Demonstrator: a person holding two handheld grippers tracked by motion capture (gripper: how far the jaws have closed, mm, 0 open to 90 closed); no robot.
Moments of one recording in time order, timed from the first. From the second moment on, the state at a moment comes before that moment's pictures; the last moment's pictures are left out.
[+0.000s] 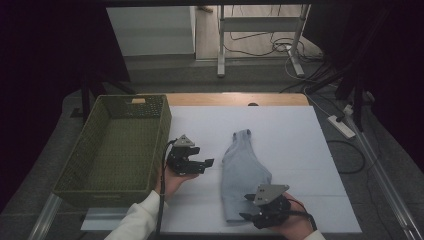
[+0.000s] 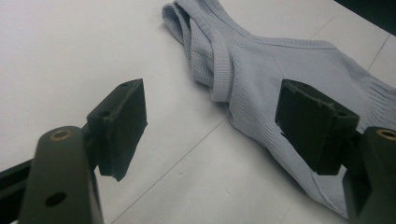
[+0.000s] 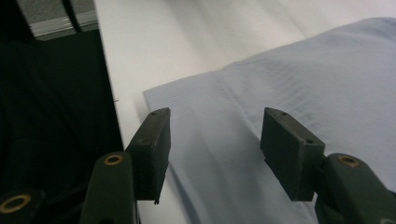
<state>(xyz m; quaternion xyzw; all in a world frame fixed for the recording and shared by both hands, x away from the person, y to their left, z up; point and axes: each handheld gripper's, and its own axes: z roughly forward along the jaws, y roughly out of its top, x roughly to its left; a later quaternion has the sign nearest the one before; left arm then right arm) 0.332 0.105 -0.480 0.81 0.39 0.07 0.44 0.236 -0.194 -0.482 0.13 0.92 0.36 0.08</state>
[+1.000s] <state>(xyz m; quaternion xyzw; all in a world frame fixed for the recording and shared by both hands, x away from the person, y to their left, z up) 0.331 0.101 -0.484 0.81 0.39 0.07 0.43 0.230 -0.173 -0.512 0.07 0.95 0.27 0.12</state>
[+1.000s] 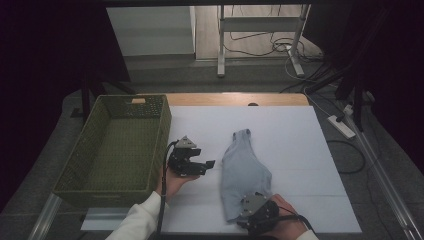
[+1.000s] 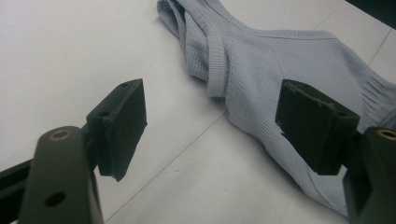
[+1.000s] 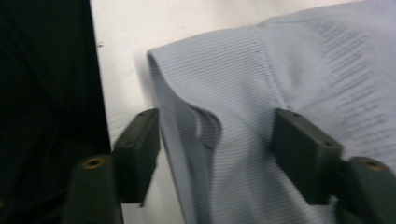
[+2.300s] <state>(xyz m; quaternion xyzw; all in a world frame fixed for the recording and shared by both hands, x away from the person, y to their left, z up) 0.332 0.101 -0.486 0.81 0.39 0.07 0.43 0.245 -0.180 -0.488 0.13 0.91 0.38 0.06</state>
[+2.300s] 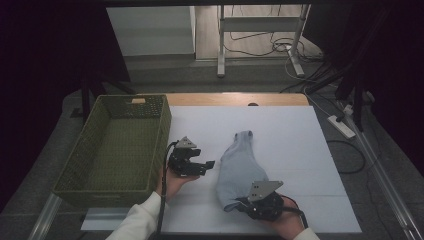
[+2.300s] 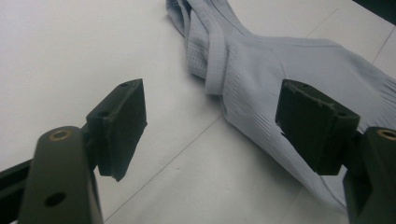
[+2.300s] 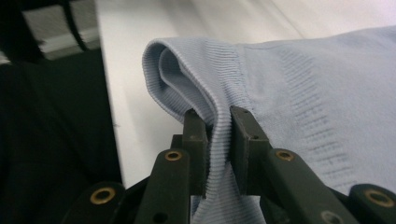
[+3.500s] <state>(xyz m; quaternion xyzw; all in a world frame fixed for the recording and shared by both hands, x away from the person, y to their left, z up) 0.367 0.057 -0.477 0.82 0.38 0.07 0.42 0.235 -0.171 -0.484 0.10 0.91 0.39 0.03</state>
